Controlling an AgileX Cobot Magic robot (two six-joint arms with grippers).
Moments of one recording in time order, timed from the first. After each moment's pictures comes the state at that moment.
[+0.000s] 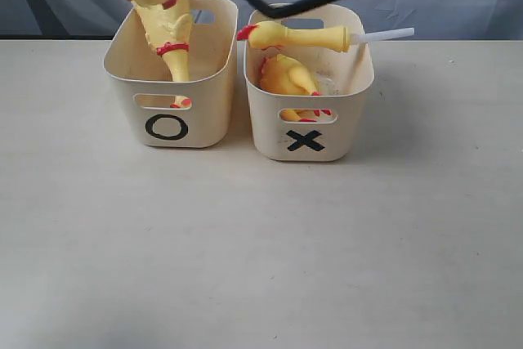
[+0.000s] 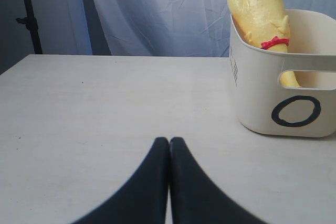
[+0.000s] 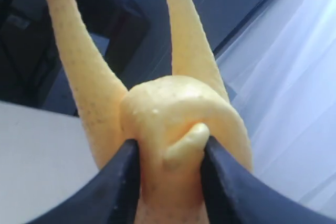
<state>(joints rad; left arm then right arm) 0.03 0.01 0.00 0.00 0.25 -0.01 1.03 1.69 -1.60 0.23 0.02 -0.85</state>
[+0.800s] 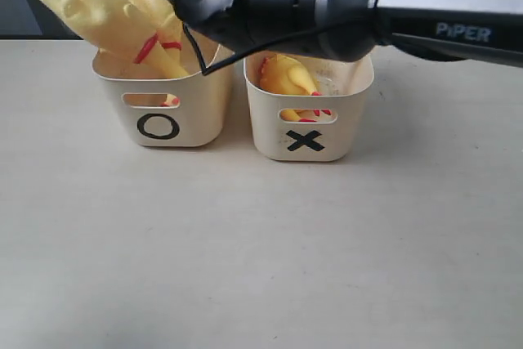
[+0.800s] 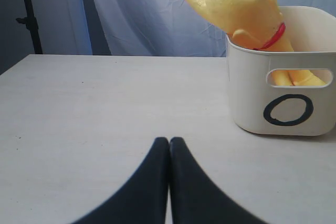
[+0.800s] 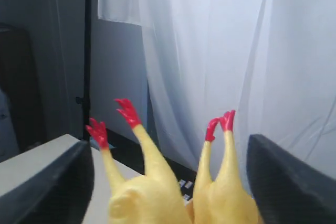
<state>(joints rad) 0.03 0.01 0.00 0.00 0.25 -0.01 0.91 1.95 -1.61 0.84 -0.38 -0.89</state>
